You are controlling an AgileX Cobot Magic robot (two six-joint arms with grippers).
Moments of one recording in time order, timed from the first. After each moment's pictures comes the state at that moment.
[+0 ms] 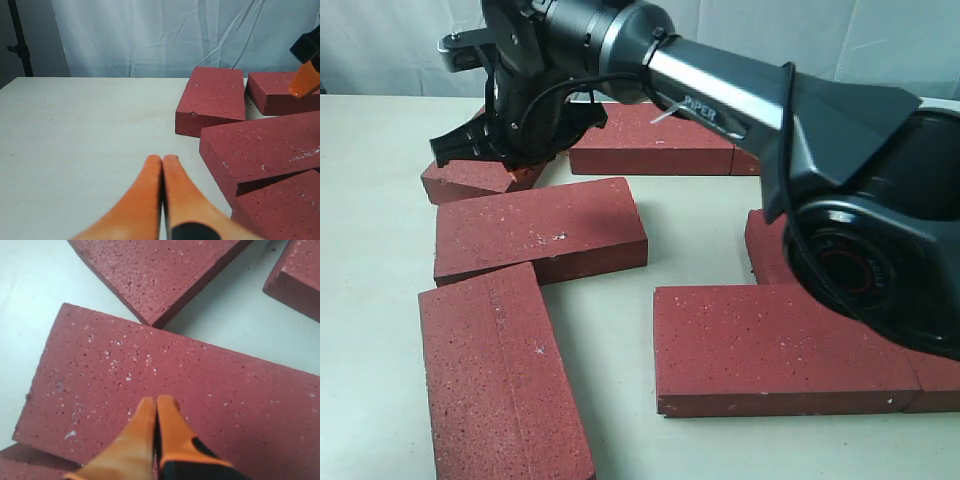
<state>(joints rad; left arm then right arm) -0.01 0.00 0.00 -0.05 0.25 0.01 0.82 2.38 -2.27 -0.05 1.08 0.31</state>
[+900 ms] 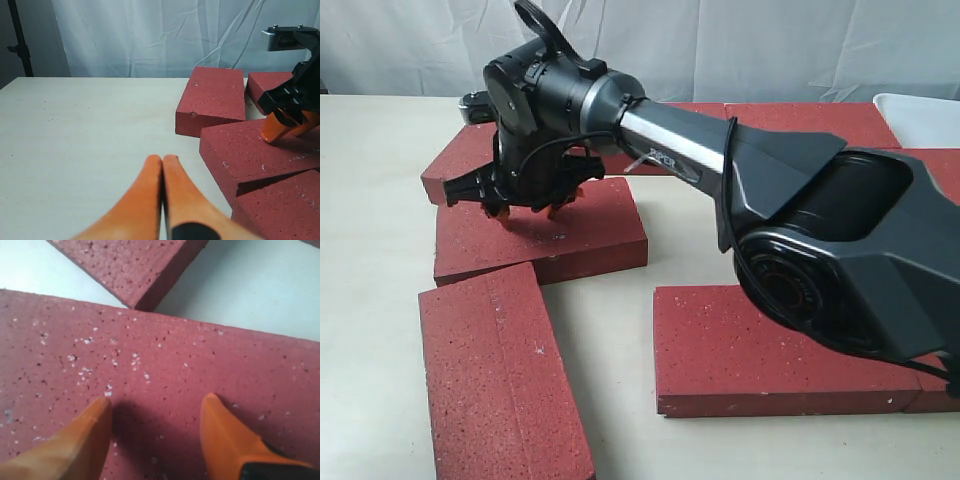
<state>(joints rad) -0.01 0.00 0.00 -0.05 0.25 0.01 0.82 2.53 -2.31 -0.04 1.06 0.42</state>
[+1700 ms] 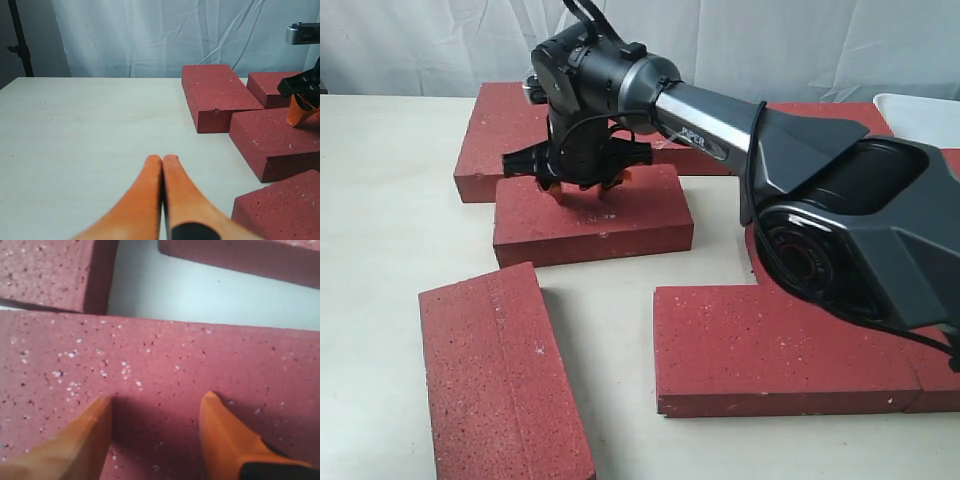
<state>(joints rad) -0.01 0.00 0.00 -0.05 0.25 0.01 0.73 2.55 -2.33 -0.14 1.14 0.55</state>
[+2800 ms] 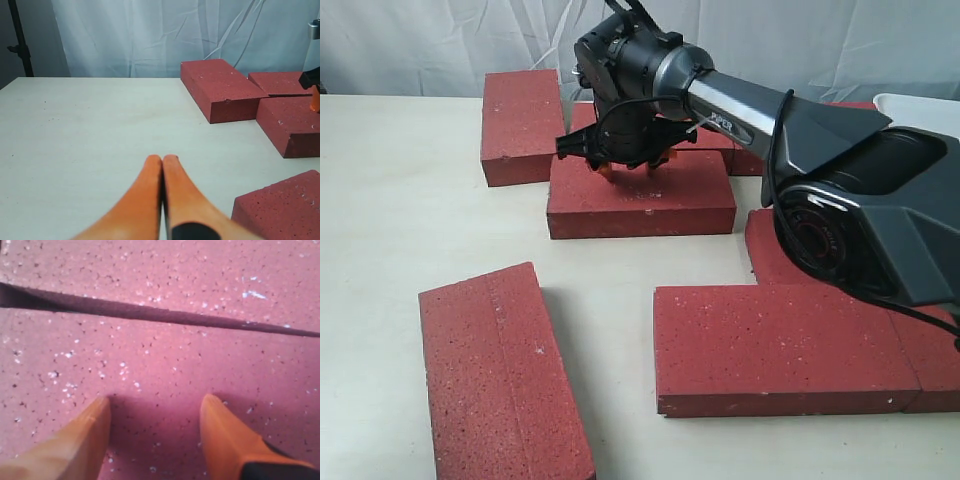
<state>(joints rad) -0.01 0.00 0.00 -0.05 0.25 0.01 0.64 2.56 -2.33 -0.27 1.16 0.57</state>
